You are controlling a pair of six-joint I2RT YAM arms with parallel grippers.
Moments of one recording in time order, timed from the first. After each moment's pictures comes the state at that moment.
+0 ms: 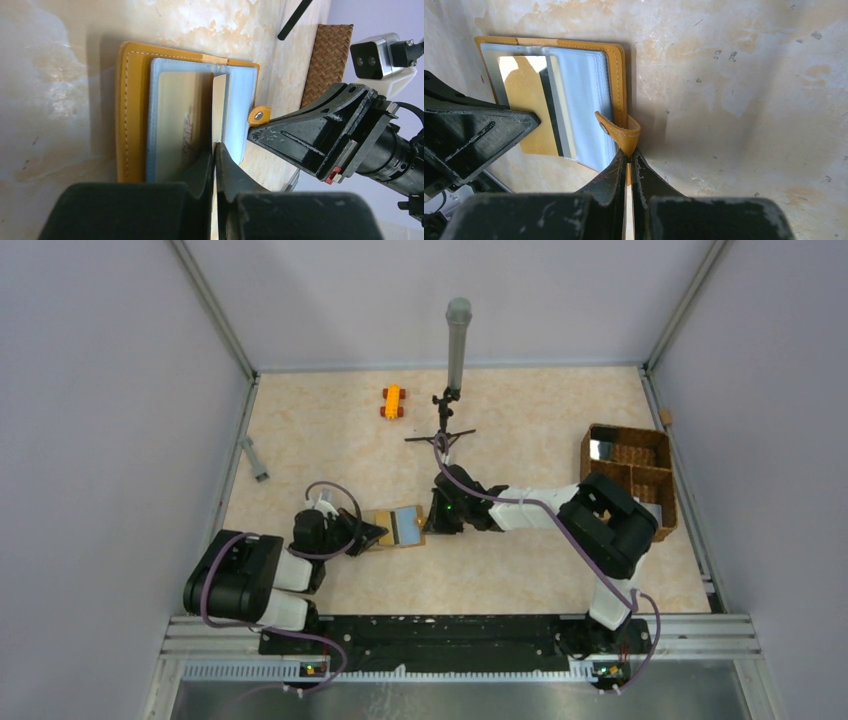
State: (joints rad) left arm -0.14 1.43 0.05 0.88 0.52 -1.03; right arm 0.88 1.83 0.98 -0.01 -0.09 0.90
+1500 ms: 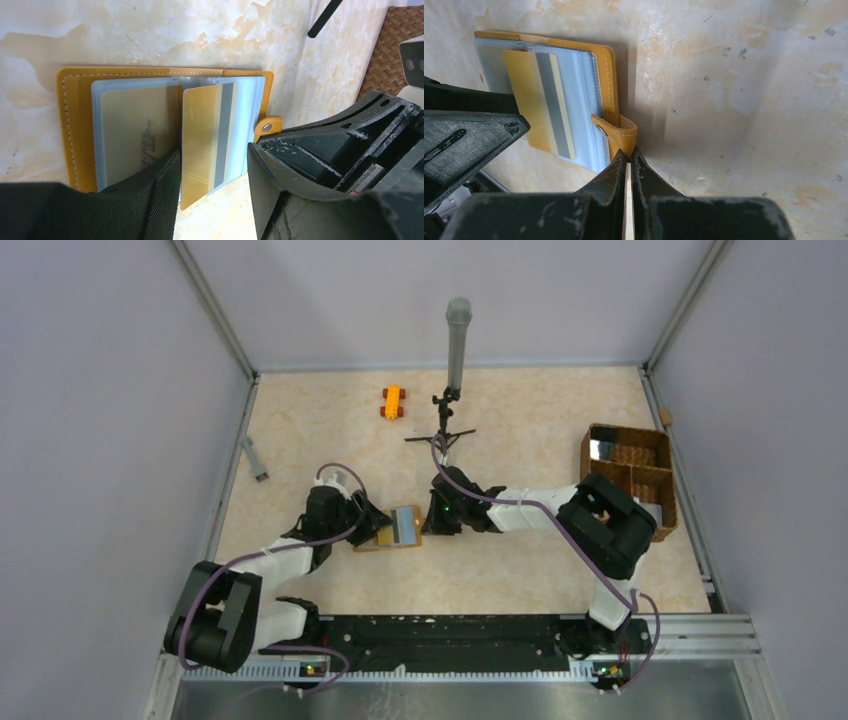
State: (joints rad) left arm -0.25 1.21 0.30 0.23 0.34 -0.85; right arm 0.90 1.83 0.99 -0.02 -0.06 0.90
